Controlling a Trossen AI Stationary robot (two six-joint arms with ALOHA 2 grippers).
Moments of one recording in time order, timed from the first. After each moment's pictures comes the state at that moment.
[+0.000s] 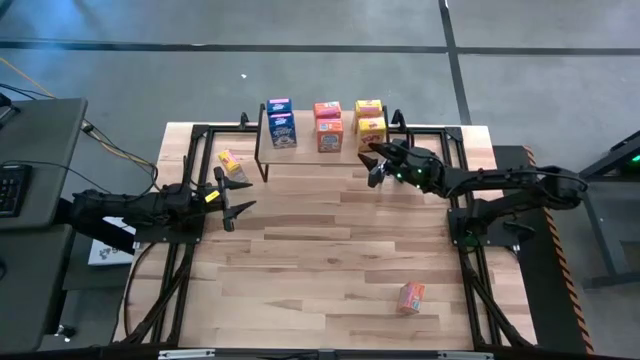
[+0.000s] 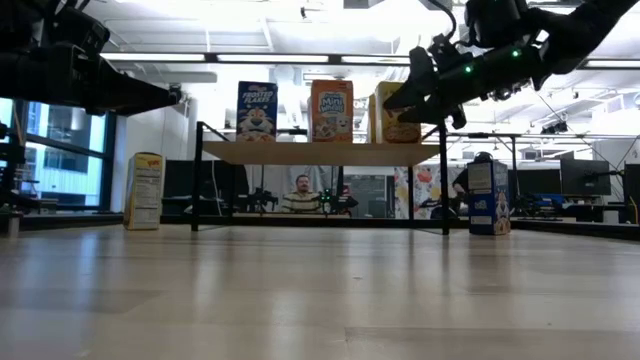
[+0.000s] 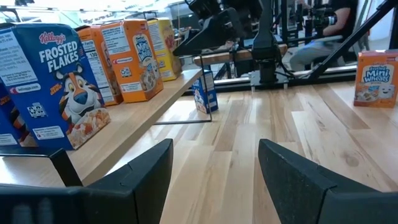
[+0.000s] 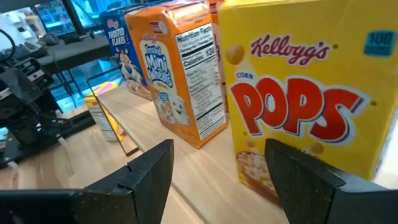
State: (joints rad) left arm -0.03 0.09 0.01 0.06 -0.31 0.19; right arm -0.31 1.21 0.50 0.53 0.29 0.25
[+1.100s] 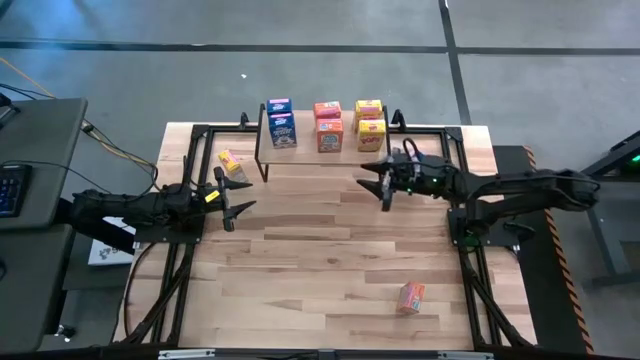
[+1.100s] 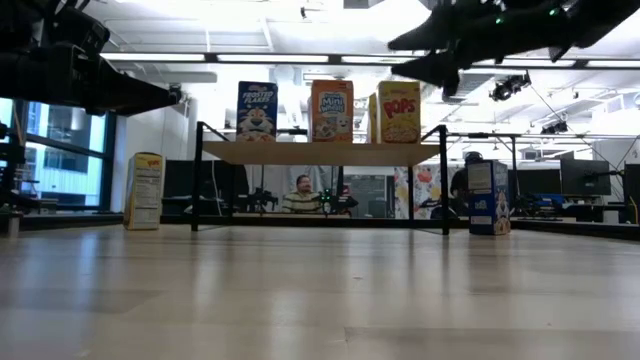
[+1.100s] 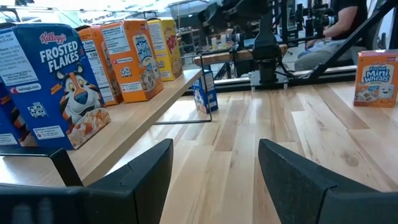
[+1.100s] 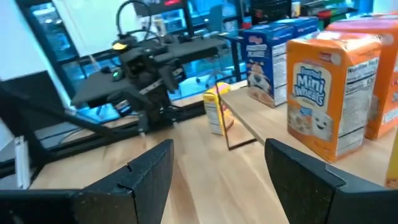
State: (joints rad) left arm -0.03 0.09 0.01 0.06 -0.31 0.19; right arm -0.16 1.04 0.53 0.43 0.05 0.21
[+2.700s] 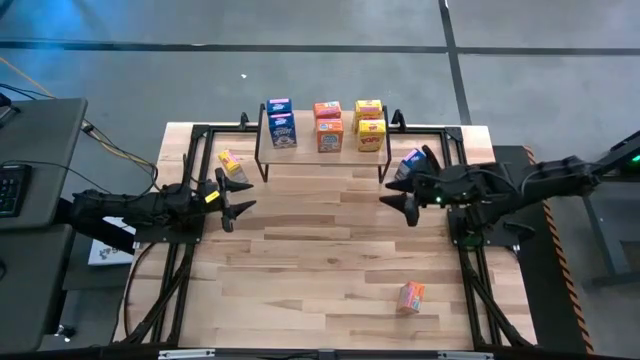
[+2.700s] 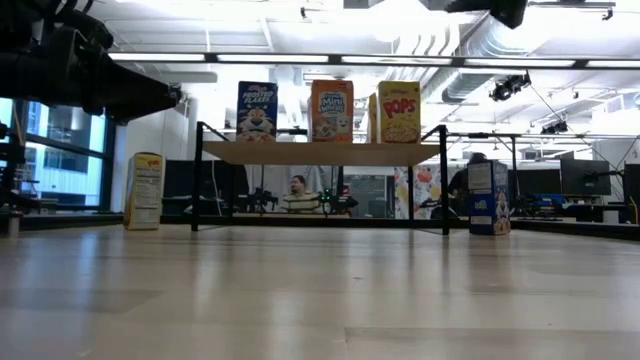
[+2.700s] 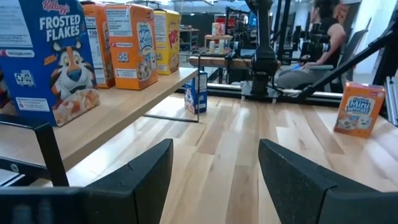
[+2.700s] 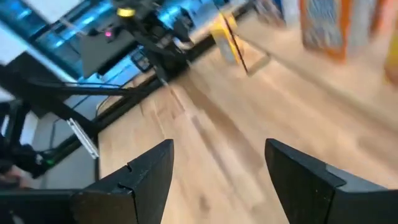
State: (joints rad) left arm -0.03 0.09 0.01 0.06 -0.29 -0.01; right arm 0.20 0.93 1.01 -0.55 0.33 0.67
